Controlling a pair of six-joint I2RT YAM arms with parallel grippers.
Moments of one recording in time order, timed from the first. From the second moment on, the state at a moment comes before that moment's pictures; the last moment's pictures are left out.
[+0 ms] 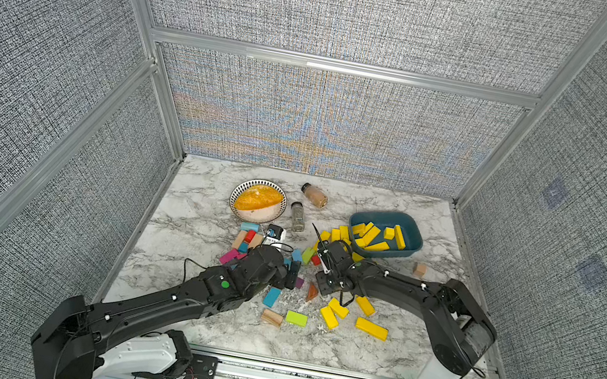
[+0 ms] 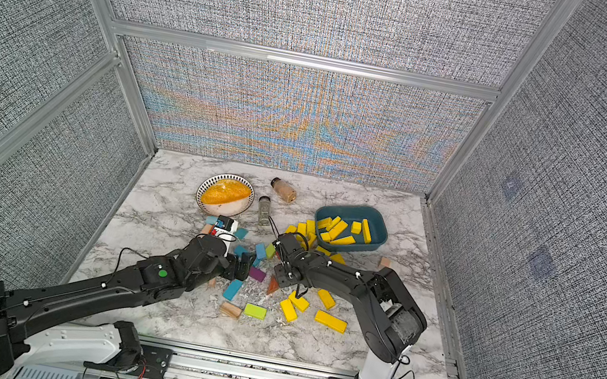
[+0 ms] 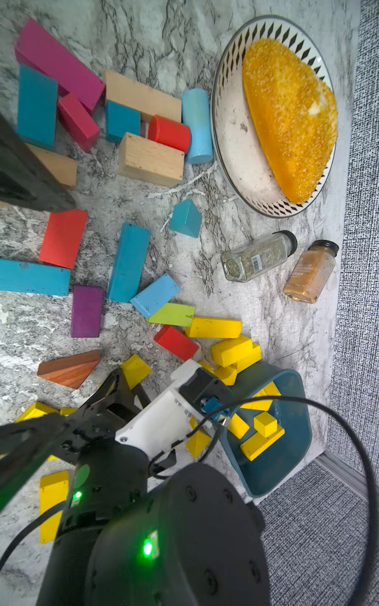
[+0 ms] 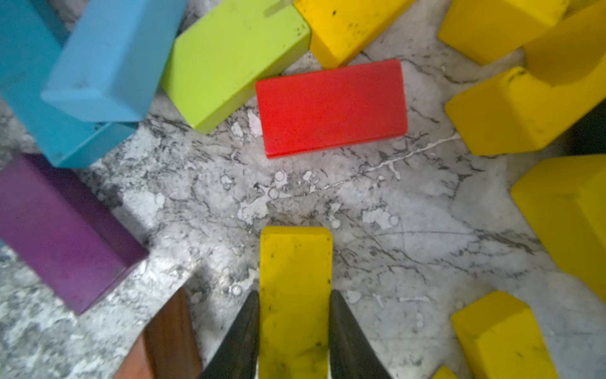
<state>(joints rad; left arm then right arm) -0.91 1.10 0.70 -0.22 -0.33 -0.53 0.76 1.76 1.02 -0.39 0.17 0.23</state>
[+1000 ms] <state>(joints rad) -0.91 1.23 0.78 -0.19 -0.34 -0.47 0.22 1.86 1.34 -0.39 0.07 0.21</state>
